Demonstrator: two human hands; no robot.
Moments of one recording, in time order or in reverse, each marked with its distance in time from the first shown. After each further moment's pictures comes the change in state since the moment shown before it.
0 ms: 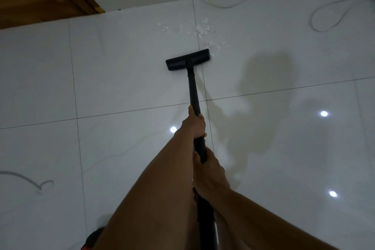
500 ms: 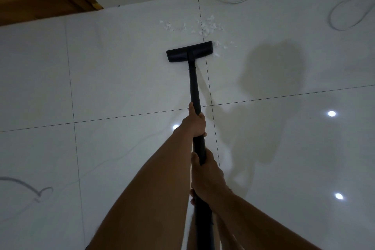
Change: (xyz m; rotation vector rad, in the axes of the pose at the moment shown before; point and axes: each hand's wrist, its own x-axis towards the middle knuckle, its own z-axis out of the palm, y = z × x) left_hand 0.075 0.010 -0.018 -0.046 -0.035 -0.043; right_hand 0.068 -0.013 0.031 -0.019 0.042 0.036
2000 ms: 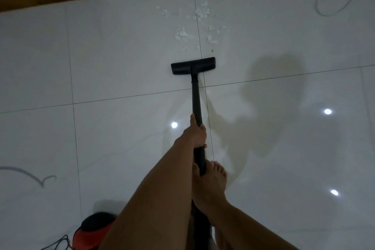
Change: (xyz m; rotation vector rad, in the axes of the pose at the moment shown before) left_hand -0.085 -0.088 0.081 0.196 -0.028 0.014; right_hand 0.009 0.206 0.038 -0.121 0.203 0.005
